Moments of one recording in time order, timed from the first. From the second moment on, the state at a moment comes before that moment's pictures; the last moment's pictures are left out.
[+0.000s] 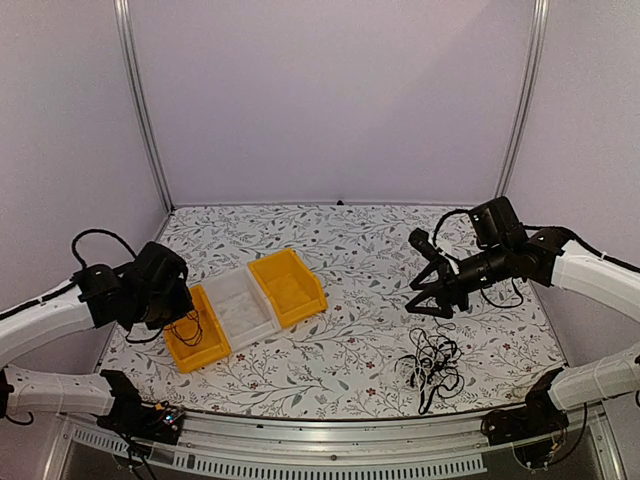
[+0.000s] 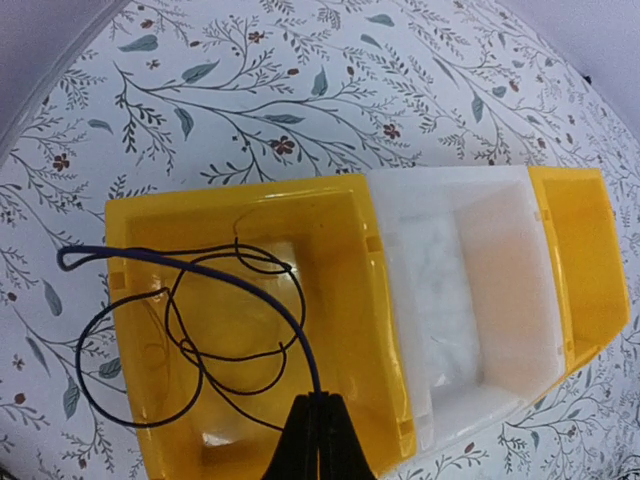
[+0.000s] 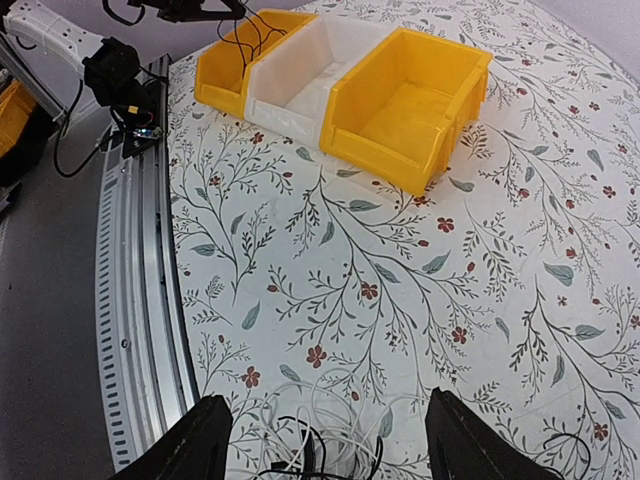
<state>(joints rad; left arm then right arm) -0.68 0.91 0.68 -0.75 -0.45 -1.05 0.58 1.19 0.92 -0.56 -0.64 -0.31</state>
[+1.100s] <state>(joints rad) -0.62 1.22 0.66 -0.62 -0.30 -0.89 0.58 1.14 0.88 -0.57 -0.61 -0.35</state>
